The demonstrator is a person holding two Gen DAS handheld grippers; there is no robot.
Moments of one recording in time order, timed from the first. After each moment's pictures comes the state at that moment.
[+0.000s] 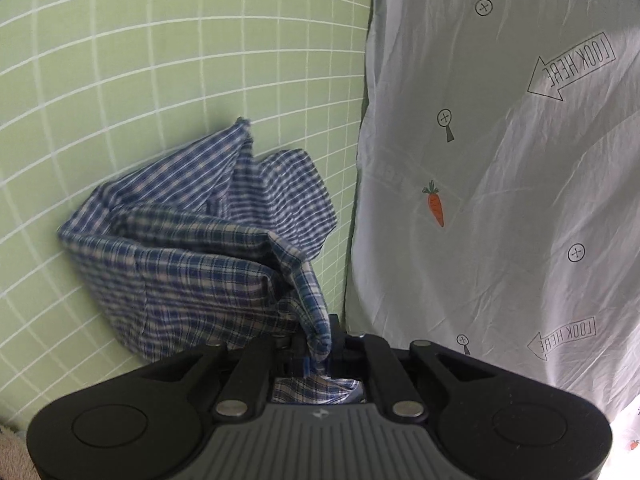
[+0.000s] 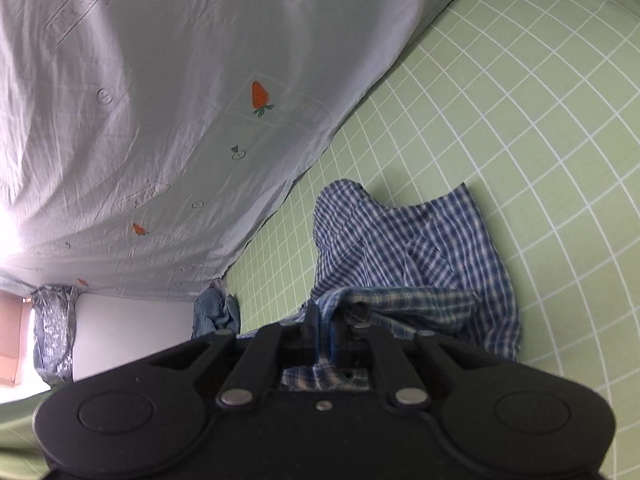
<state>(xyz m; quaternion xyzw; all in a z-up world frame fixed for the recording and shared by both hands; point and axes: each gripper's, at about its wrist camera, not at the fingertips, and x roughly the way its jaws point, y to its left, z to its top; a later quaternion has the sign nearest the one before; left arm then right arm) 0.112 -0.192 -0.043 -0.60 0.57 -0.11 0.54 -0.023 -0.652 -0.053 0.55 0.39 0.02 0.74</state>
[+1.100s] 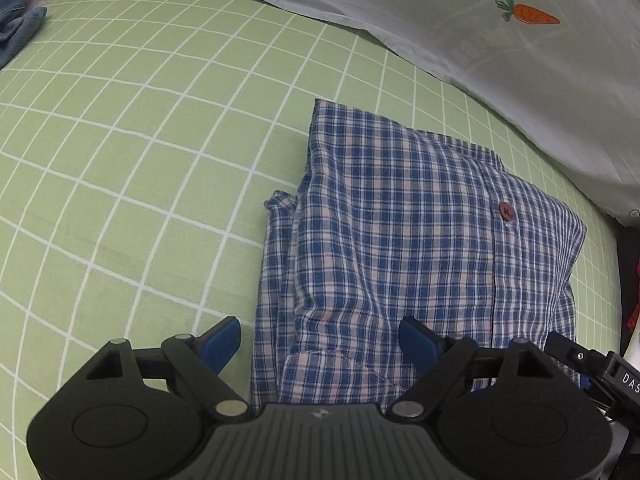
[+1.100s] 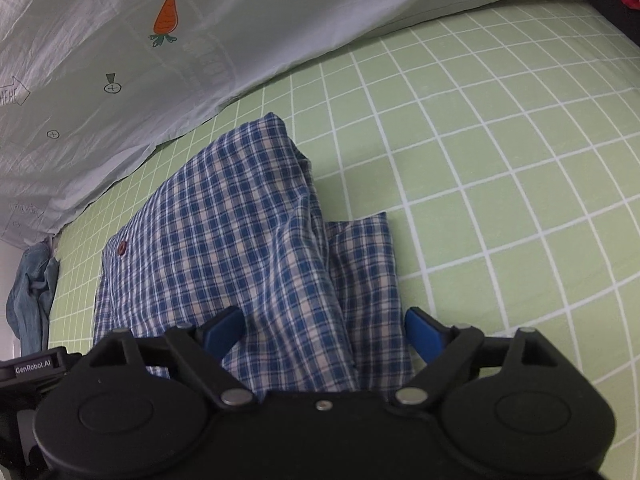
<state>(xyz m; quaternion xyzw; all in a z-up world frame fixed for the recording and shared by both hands) 0.152 -0.268 -0.113 -0.09 0.60 -0.14 0.78 0.034 -0.610 -0.148 0.31 0.46 -0.10 0.83</state>
